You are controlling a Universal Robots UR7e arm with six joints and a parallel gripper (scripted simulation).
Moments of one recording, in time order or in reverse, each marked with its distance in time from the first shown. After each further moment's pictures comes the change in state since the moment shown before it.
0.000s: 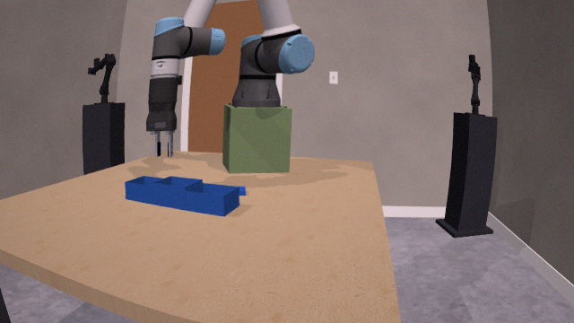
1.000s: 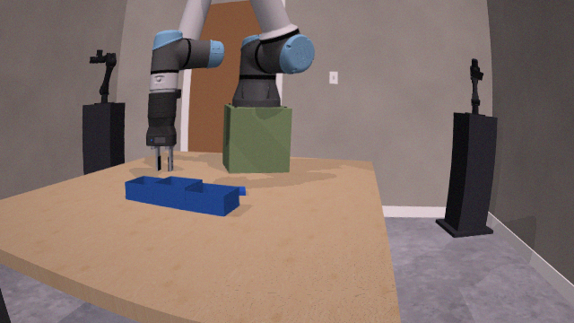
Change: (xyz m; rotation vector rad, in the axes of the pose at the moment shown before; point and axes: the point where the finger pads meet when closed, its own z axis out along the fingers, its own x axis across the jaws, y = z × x) arm 0.000 0.000 0.035 0.001 0.001 0.000
